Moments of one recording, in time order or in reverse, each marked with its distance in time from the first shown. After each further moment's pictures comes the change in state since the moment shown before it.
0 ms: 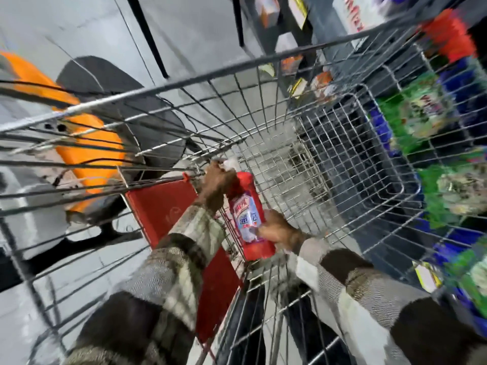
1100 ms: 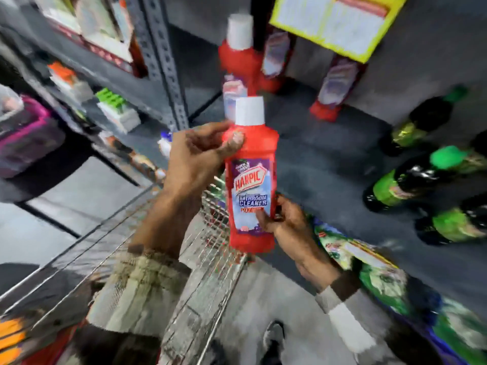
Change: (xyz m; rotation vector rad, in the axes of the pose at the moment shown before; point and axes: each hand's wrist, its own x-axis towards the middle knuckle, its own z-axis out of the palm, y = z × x) left_hand -0.328 0.309 0.257 0.040 -0.564 0.781; right_hand -0.367 0.048 -0.248 0.779 0.850 -0.527
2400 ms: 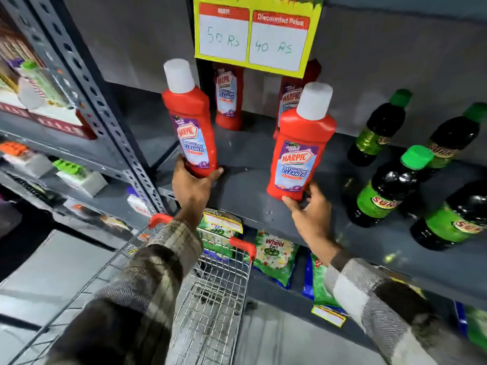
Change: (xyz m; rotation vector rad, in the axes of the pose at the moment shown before) left_hand 0.162 -0.143 0.041 0.436 0.283 0.058; right_hand 0.112 0.060 -0.093 -0.201 0.719 -0.227
